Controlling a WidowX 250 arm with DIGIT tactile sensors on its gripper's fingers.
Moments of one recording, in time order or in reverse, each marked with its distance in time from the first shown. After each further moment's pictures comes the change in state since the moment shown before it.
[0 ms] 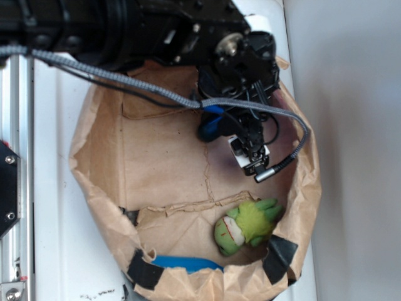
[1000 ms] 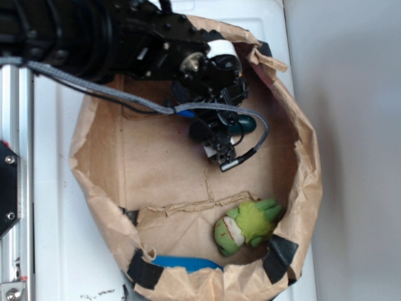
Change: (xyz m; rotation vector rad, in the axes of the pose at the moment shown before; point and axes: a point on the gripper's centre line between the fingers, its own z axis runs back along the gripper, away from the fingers) arm -0.021 0.014 -0.013 -0.006 -0.014 -0.074
